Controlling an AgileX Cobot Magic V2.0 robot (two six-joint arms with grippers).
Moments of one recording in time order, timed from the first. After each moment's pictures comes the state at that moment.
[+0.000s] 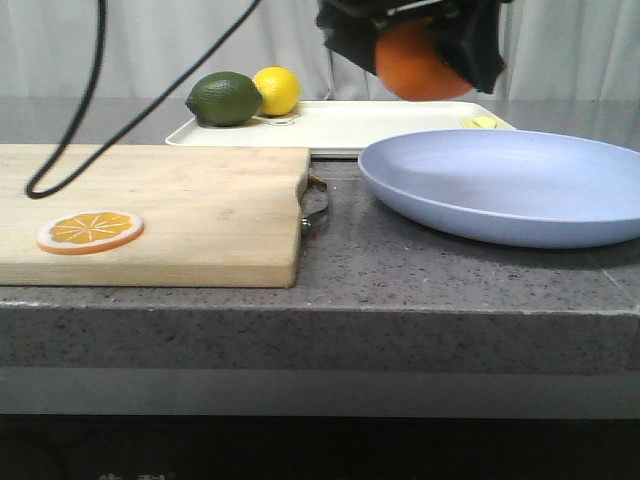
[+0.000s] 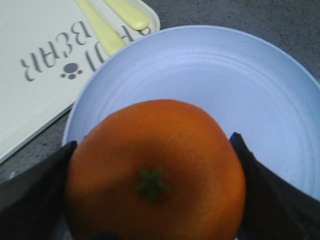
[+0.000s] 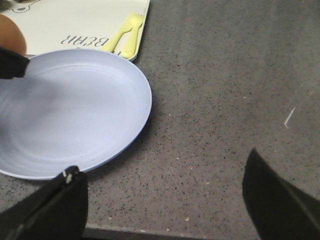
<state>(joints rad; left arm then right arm) -0.83 1.92 -1.75 -0.07 0.67 0.06 0.00 0.43 -0.59 0.03 0.66 -0.01</state>
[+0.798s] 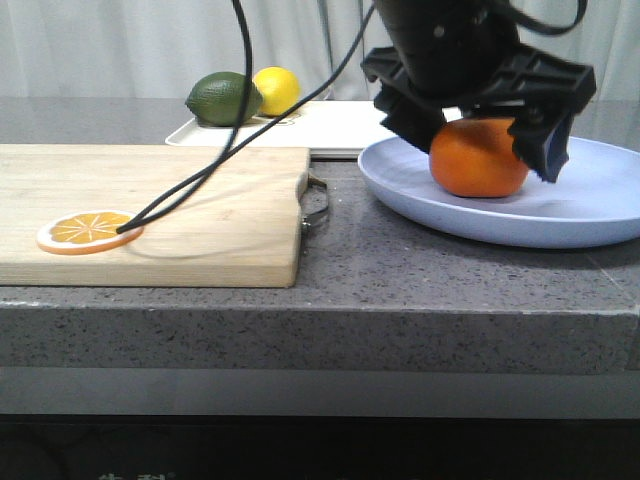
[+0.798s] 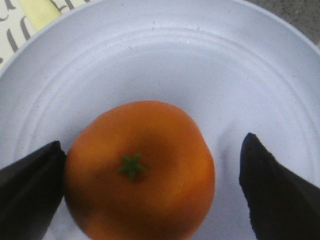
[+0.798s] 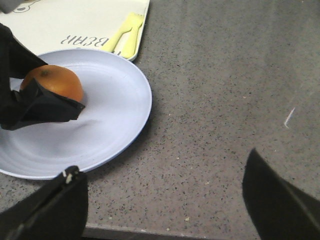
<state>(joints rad) -0.87 2.07 -1.88 -0.08 0.72 0.05 0.00 0.43 -0.59 0.04 0.66 -0.01</state>
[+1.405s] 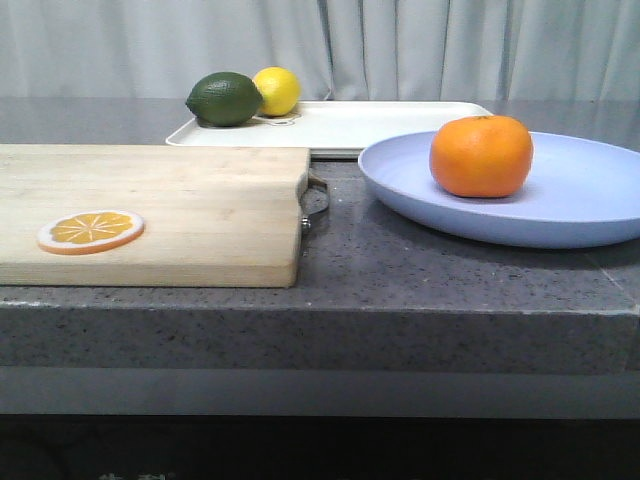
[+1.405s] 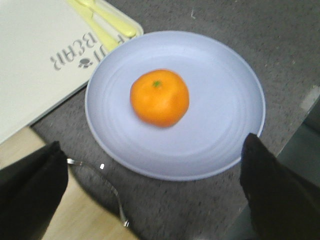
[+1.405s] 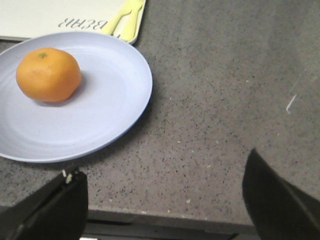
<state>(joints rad) -0.84 1.42 -1.34 -0.04 0.65 0.04 0.00 0.45 -0.59 0.04 0.72 -0.01</state>
